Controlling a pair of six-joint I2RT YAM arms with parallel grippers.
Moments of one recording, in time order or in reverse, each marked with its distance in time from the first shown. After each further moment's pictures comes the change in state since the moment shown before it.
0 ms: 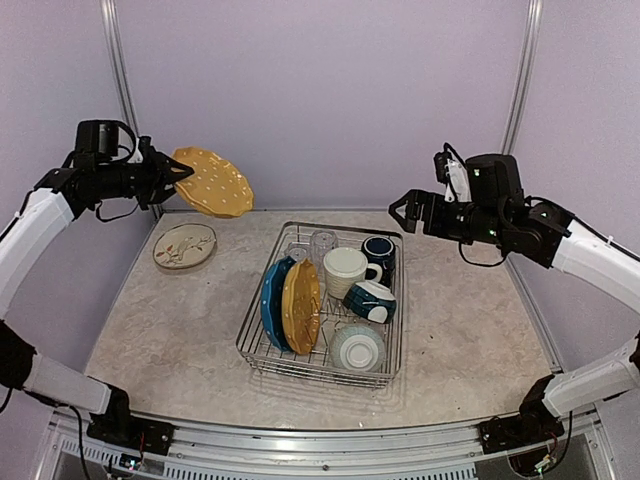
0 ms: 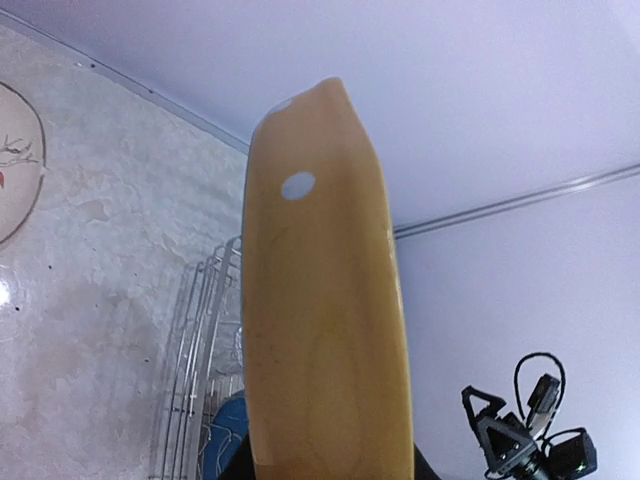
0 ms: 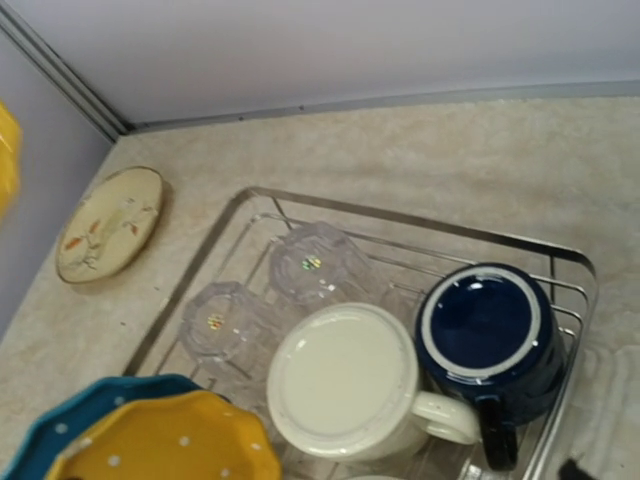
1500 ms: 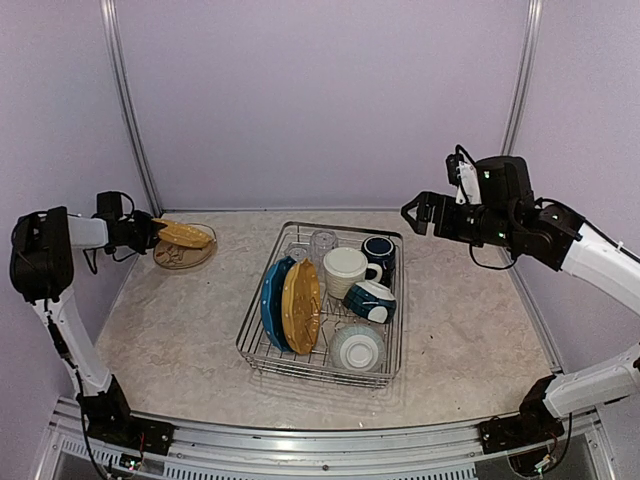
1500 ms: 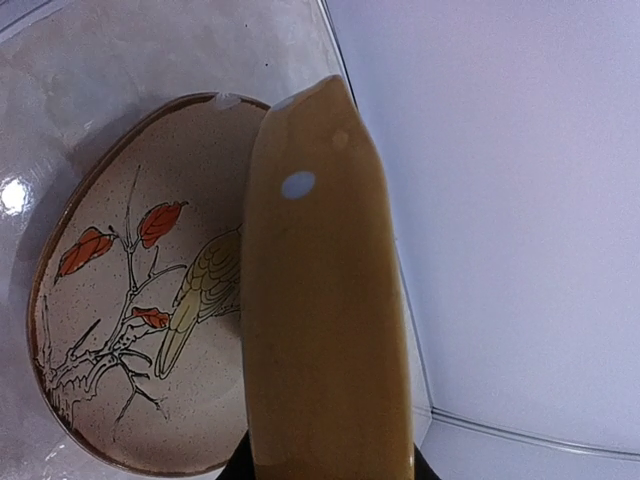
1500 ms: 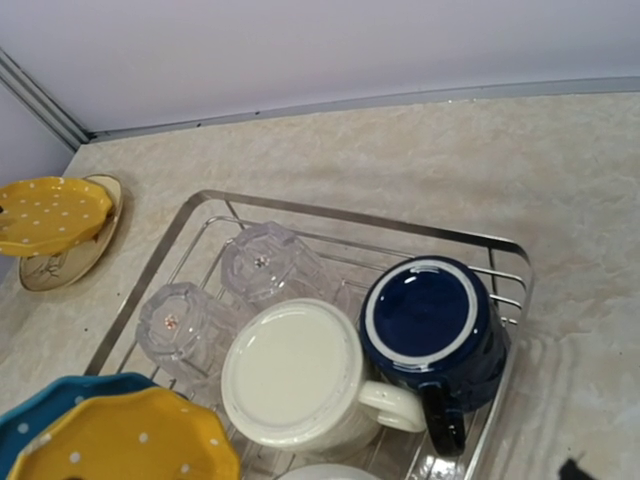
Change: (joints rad) left arm 0.427 0.601 -0.186 0.583 0.049 -0.225; right arm -0.020 -0.048 -0.016 -0.056 0.045 -0.009
